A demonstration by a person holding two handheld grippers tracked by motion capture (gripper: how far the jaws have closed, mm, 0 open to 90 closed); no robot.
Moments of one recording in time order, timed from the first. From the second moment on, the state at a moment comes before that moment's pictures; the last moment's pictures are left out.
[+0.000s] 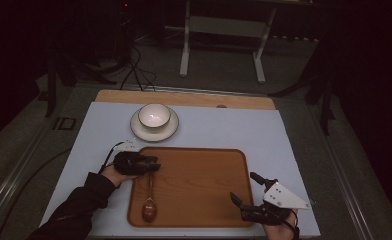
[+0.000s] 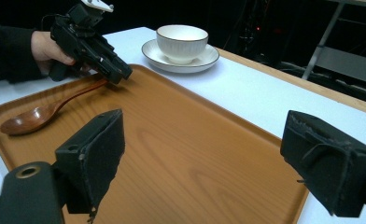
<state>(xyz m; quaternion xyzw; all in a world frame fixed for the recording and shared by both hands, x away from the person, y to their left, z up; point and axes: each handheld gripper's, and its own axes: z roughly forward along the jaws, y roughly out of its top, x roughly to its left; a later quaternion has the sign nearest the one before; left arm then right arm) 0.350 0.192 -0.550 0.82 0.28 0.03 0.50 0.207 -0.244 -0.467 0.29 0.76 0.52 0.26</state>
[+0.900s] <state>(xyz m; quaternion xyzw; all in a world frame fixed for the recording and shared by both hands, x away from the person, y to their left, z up) 0.333 0.202 -0.508 0.81 0.23 0.05 0.54 0.207 -0.244 -0.467 0.29 0.76 0.52 0.26</state>
